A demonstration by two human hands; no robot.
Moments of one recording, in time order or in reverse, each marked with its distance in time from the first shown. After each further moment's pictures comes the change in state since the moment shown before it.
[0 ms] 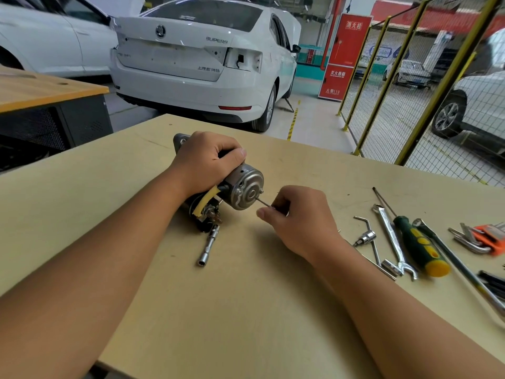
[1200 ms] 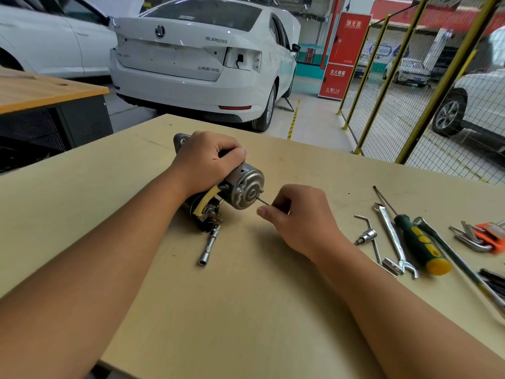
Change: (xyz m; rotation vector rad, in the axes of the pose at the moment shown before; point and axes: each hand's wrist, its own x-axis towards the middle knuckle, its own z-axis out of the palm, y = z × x) left_hand 0.000 0.002 -0.001 0.002 0.001 -0.002; right_hand 0.001 0.000 -0.001 0.019 -0.004 -0.037
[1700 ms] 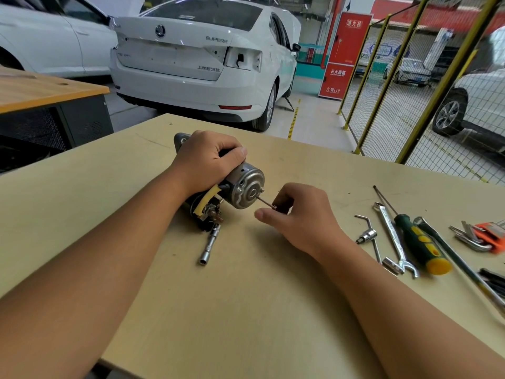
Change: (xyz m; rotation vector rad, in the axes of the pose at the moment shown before) left_hand -0.001 0.000 0.001 -0.001 -0.003 -0.006; right_hand -0.001 0.004 -0.003 0.066 -0.021 -0.019
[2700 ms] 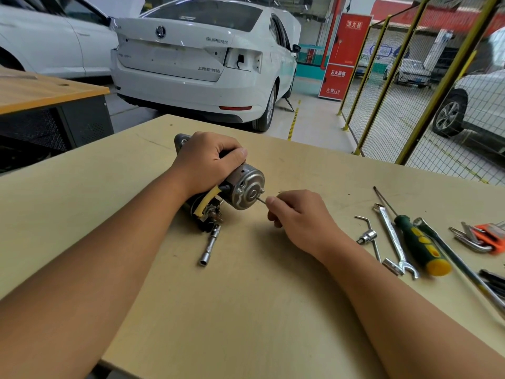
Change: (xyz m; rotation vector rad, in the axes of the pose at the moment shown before) left_hand 0.000 0.002 0.000 -0.007 0.004 0.001; right_hand 0.001 0.001 -0.001 0.082 -0.098 0.025
